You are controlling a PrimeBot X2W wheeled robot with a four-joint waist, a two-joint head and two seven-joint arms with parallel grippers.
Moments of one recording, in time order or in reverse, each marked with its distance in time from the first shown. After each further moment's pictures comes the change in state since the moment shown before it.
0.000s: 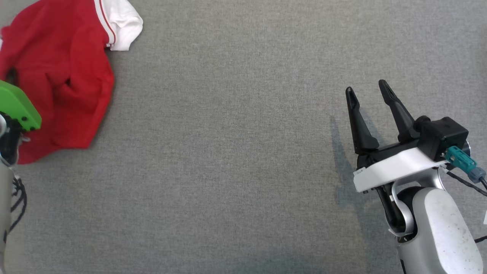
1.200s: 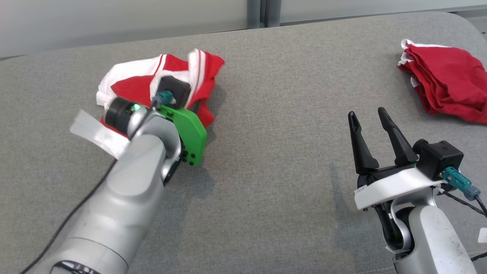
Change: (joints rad) left arm 0.017 -0.348 -0.397 -0.040 0.197 -0.043 -0.128; right arm 0.062 0.000 -0.007 0.109 0.085 0.000 -0.092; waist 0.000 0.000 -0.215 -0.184
